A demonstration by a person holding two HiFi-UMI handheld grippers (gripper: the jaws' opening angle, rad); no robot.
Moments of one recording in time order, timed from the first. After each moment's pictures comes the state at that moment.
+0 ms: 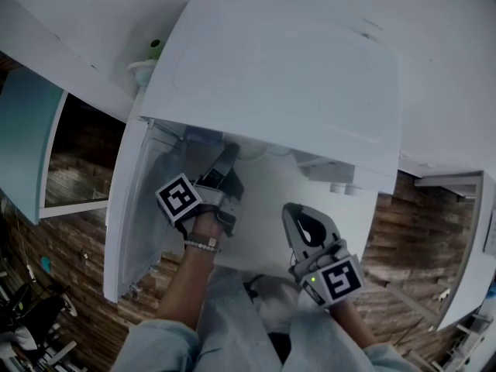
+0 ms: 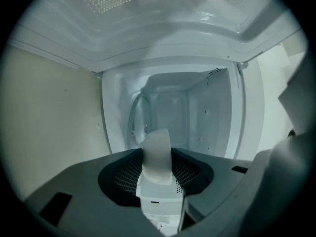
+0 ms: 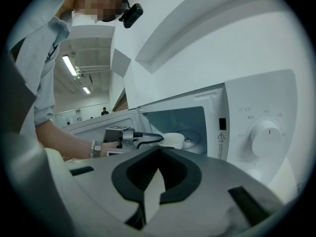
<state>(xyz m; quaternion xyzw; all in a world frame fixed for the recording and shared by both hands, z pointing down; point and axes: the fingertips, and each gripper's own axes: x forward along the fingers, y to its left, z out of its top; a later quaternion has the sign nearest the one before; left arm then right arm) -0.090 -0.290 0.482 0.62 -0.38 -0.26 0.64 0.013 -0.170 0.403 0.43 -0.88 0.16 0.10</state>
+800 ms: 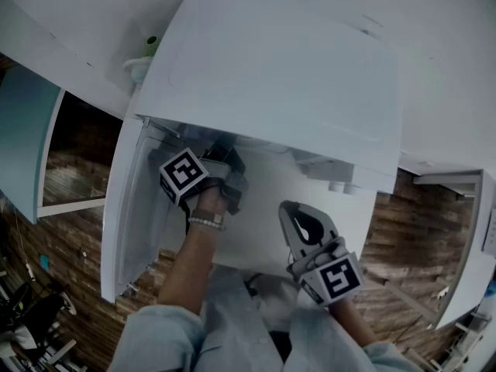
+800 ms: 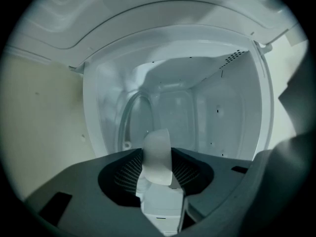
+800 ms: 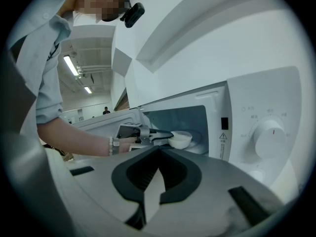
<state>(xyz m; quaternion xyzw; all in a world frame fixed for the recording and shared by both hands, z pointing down) -0.080 -0.334 0.490 0.61 -0.41 -0.26 0.63 0.010 -0.171 0.405 0.42 -0.89 0.16 0.11</state>
